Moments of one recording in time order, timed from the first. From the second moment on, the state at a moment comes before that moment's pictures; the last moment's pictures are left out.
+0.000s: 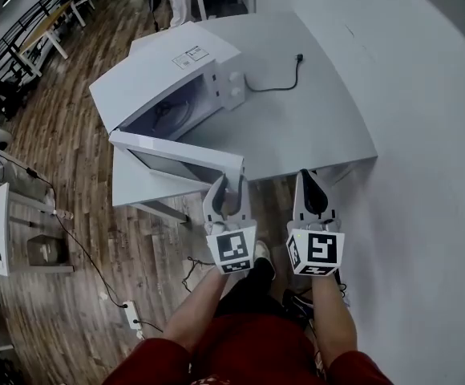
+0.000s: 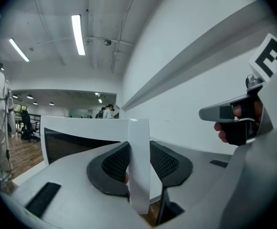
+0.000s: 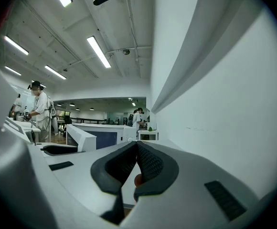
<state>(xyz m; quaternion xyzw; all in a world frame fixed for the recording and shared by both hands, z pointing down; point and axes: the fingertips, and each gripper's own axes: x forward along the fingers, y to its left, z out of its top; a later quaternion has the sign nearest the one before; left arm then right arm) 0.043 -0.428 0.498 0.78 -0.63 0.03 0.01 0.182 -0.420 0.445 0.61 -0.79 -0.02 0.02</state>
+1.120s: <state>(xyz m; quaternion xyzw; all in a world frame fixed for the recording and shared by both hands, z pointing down) 0.058 -0.562 0.499 0.69 -0.72 0.03 0.02 0.176 -0.611 0.452 0.52 -0.85 -0.01 0.05</state>
